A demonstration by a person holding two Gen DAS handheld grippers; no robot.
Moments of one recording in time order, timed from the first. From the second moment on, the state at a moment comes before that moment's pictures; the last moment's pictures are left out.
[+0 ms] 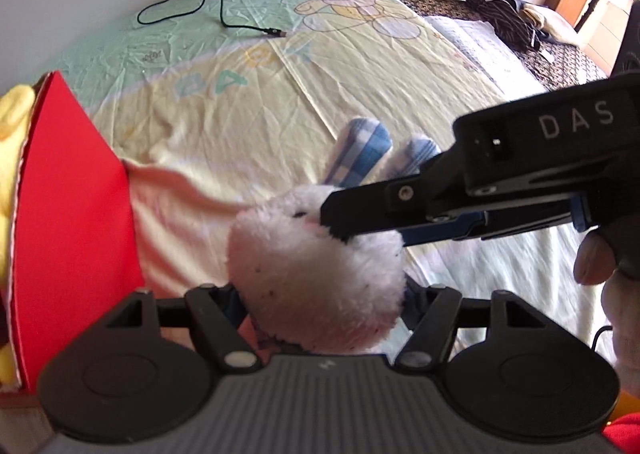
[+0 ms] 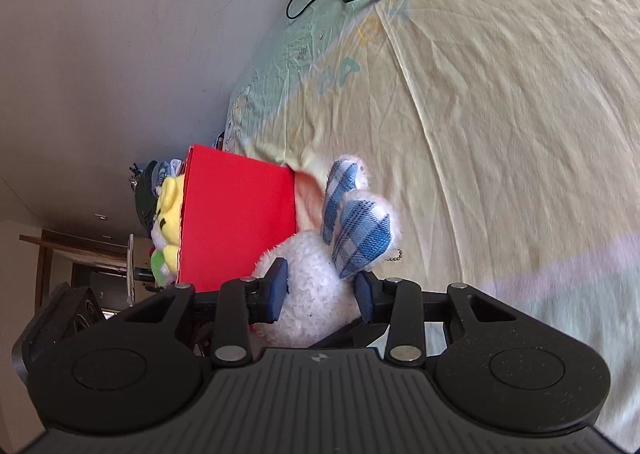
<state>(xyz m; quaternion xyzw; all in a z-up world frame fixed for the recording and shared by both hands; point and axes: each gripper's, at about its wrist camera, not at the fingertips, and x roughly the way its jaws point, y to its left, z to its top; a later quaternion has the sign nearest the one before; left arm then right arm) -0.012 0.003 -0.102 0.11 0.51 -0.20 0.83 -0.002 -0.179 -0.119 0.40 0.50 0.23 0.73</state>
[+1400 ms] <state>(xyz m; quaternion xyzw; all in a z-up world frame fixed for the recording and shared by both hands) -0.115 0.287 0.003 0.11 0.42 -0.25 0.86 -0.092 0.080 -0.012 0.32 0.42 0.34 0.78</state>
